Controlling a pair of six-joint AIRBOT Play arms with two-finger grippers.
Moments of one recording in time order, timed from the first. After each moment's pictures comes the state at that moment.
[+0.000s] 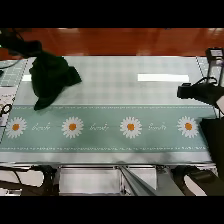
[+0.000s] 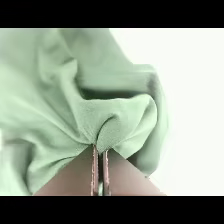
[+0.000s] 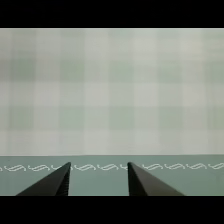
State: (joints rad) left arm 0.12 -1.60 1.84 1.34 -1.18 -1.47; right arm 0.14 -0.81 0.87 -1.78 0.90 1.82
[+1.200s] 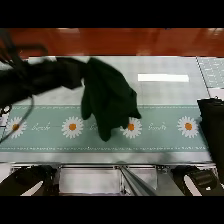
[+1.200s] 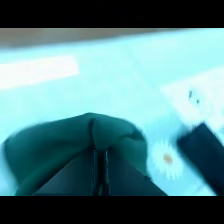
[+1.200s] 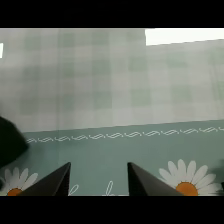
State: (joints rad) left arm -0.55 -0.80 1.09 1.14 -0.73 -1.67; right arm 0.14 -0.40 0.86 -1.64 1.17 1.84
